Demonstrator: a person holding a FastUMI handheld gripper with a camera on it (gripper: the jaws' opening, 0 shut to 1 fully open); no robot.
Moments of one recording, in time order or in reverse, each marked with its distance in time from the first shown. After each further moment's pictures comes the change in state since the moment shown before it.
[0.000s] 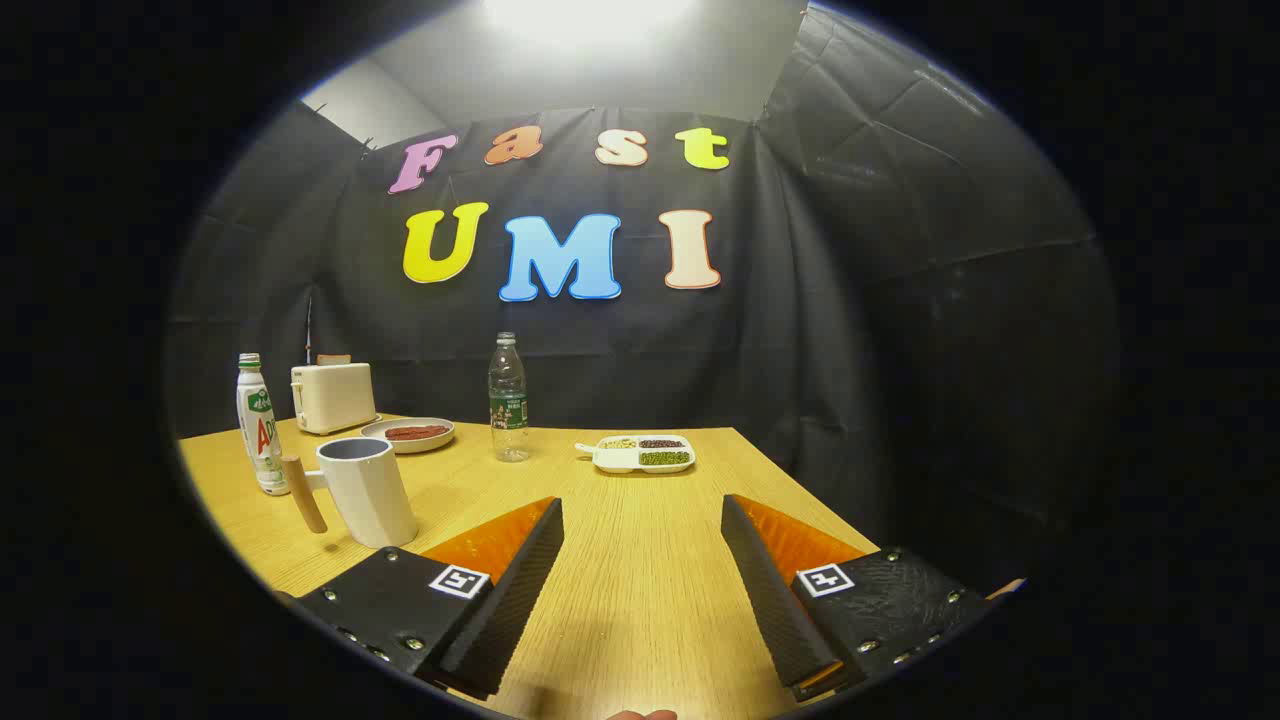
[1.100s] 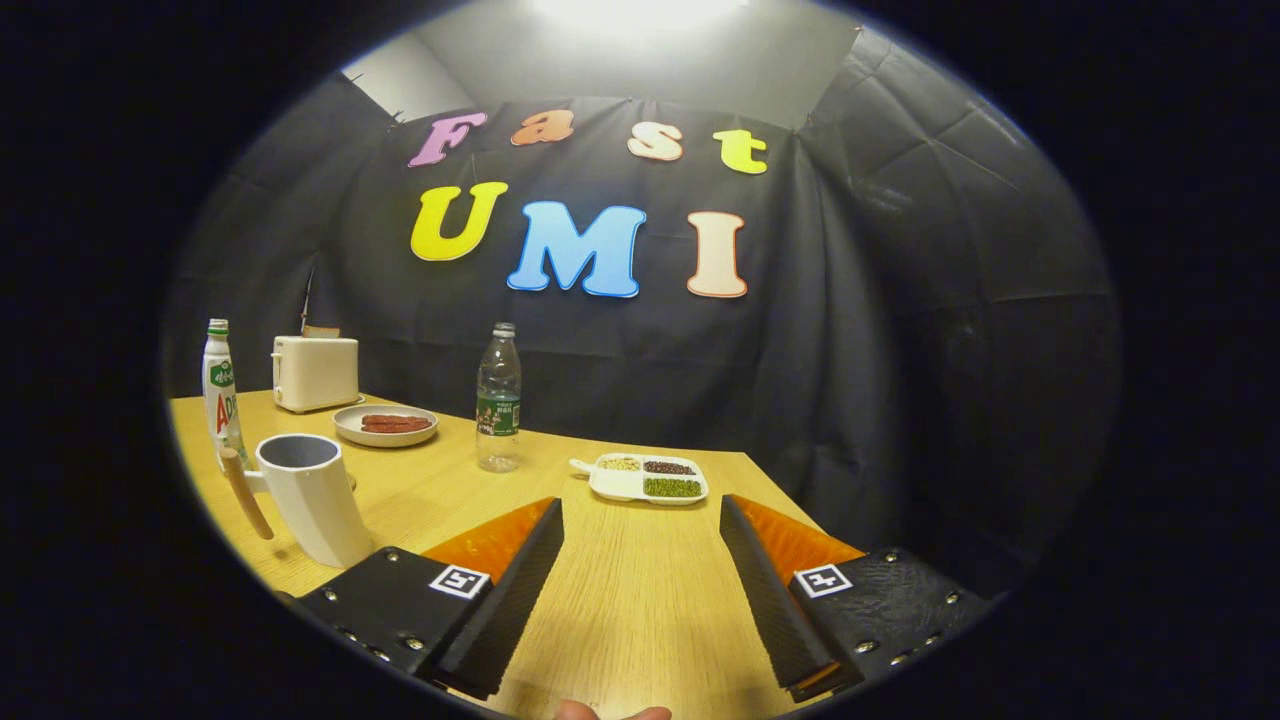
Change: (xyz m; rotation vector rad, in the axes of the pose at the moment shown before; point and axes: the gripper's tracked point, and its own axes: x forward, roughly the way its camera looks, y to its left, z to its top) arm 0.073 0.013 0.028 -0.125 -0.030 -0.010
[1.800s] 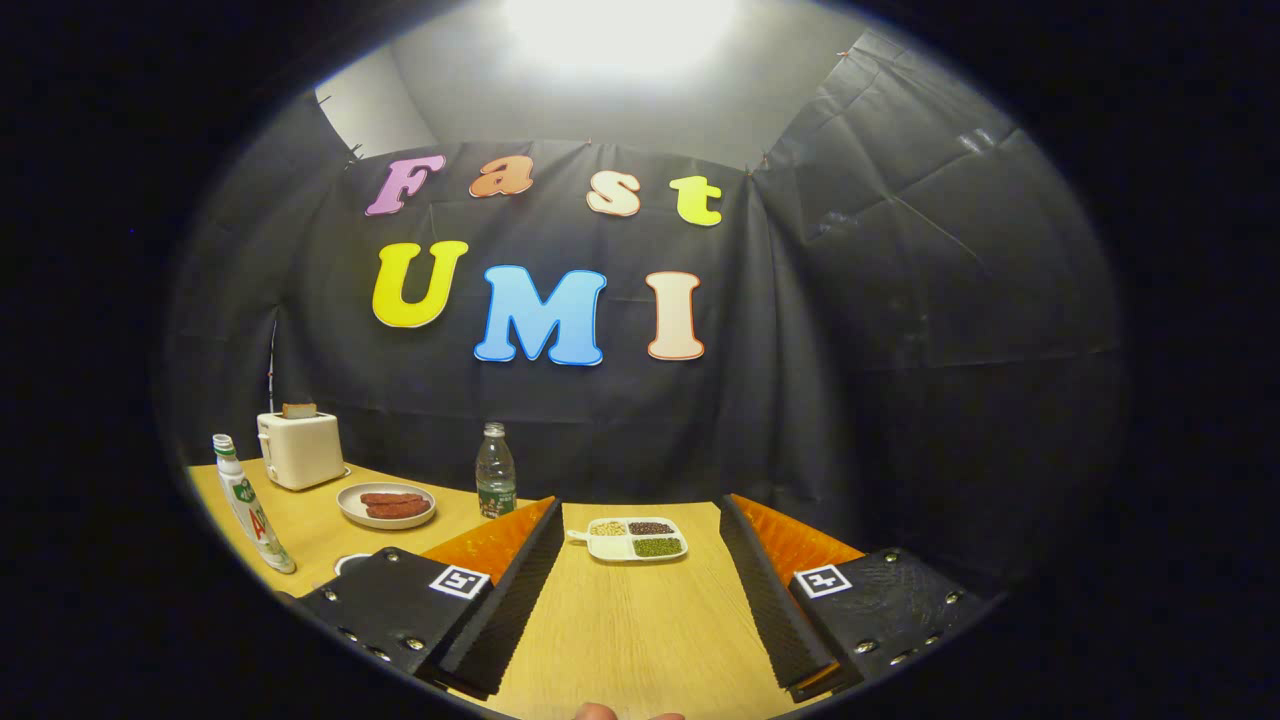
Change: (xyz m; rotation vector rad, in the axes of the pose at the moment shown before) arm -0.059 0.029 0.113 0.077 -0.083 -0.132
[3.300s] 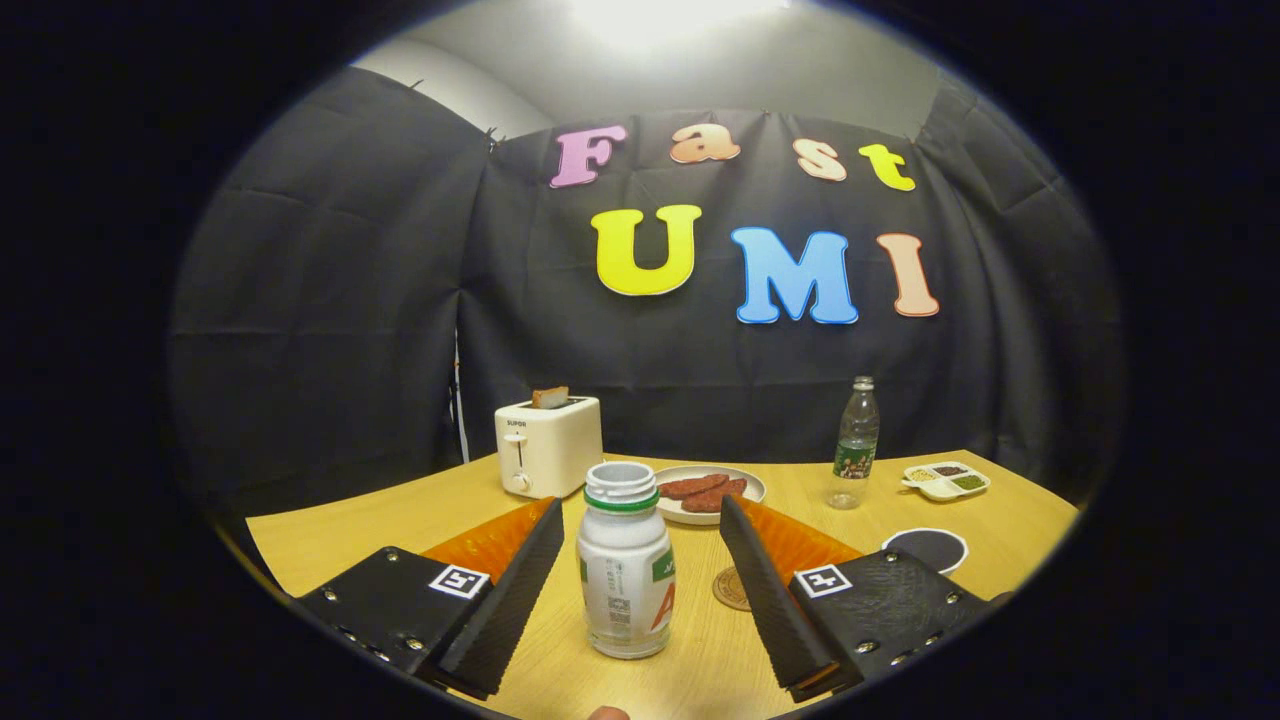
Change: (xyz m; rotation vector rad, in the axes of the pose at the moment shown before) arm -0.065 0.406 -0.051 0.033 0.110 0.445
